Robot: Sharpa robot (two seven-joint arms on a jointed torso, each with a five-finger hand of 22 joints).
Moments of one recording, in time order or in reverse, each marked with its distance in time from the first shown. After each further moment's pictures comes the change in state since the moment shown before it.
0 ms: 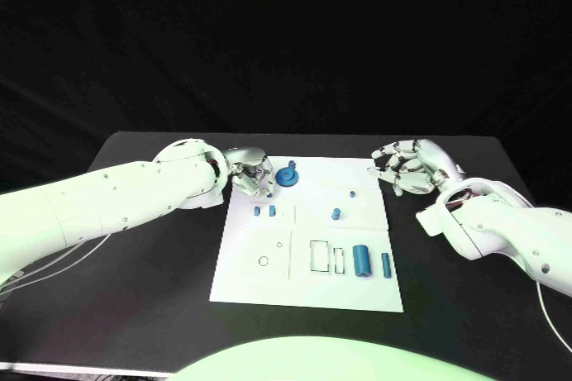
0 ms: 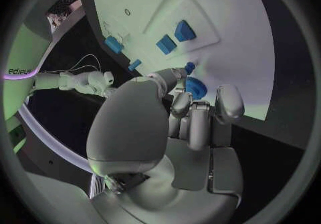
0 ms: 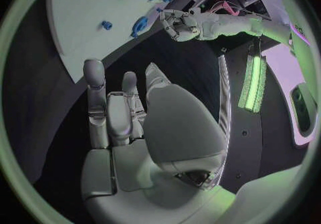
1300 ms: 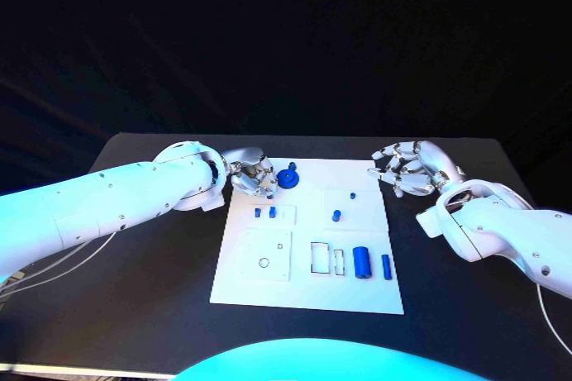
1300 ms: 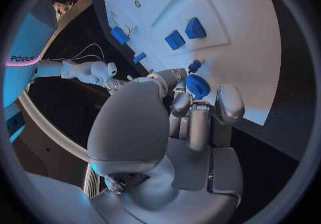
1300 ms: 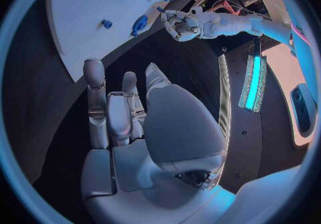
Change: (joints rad) left arm -0.001 -0.012 0.000 0.003 0.125 -0.006 0.025; left_hand -0.005 -0.005 -0.014 0.008 0.000 -0.046 0.007 -0.022 -0.005 -0.004 0.004 -0.006 -0.020 0.000 0.000 0.004 0.000 0.000 0.004 -0.004 0.000 0.002; right arm -0.001 0.003 0.000 -0.002 0.002 -0.008 0.000; right_hand 0.000 0.000 0.000 0.000 0.000 -0.002 -0.002 0.000 -0.001 0.002 0.002 0.000 -0.001 0.000 0.000 0.000 0.000 0.000 0.000 0.000 0.000 0.000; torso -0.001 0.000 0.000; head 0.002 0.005
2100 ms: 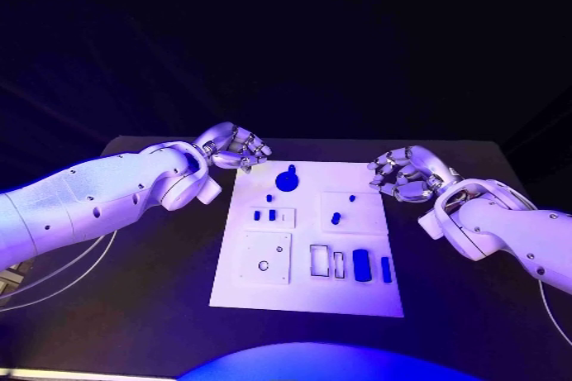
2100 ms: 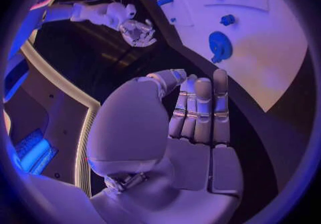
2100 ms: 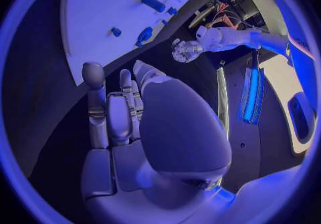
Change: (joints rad) left arm 0.001 -0.080 0.016 0.025 0.559 -0.174 0.167; left_hand 0.002 -0.001 0.023 0.017 0.000 -0.096 0.061 -0.052 -0.005 -0.354 0.072 -0.546 -0.612 -0.391 0.064 -0.407 -0.680 0.065 -0.363 0.059 -0.384 -0.413; right arm 0.012 0.017 0.000 -0.044 -0.132 0.108 -0.026; right_hand 0.112 -0.146 0.305 -0.023 0.004 0.082 0.002 0.008 -0.033 0.047 0.007 -0.480 -0.361 0.006 0.006 0.008 0.019 0.000 0.000 0.000 0.041 0.082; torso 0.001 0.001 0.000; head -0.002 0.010
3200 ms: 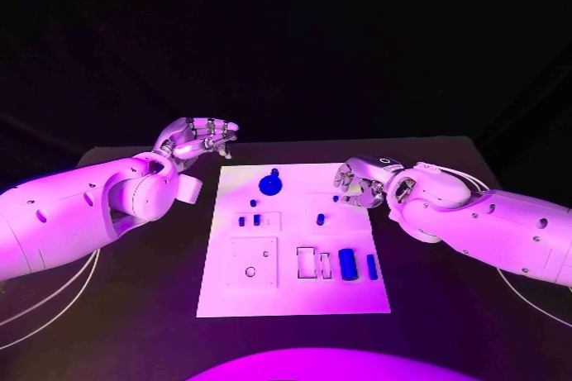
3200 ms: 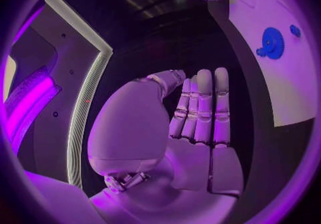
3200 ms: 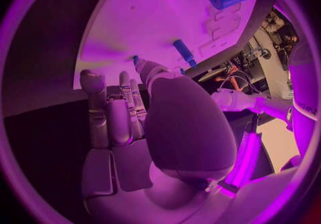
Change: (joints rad) left arm -0.001 -0.047 0.000 0.059 0.480 -0.040 0.174; left_hand -0.006 0.016 -0.026 0.016 0.000 -0.036 0.025 -0.013 -0.008 -0.016 0.030 -0.094 -0.089 -0.047 0.027 -0.101 -0.058 -0.001 -0.023 0.016 -0.078 -0.048; right arm 0.022 0.127 -0.004 -0.058 -0.572 0.212 -0.251; right_hand -0.062 -0.054 0.087 -0.033 0.000 0.042 -0.003 0.000 -0.007 0.018 0.012 -0.166 -0.116 0.009 0.009 0.058 0.066 0.000 0.040 0.007 0.110 0.084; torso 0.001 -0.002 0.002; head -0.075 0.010
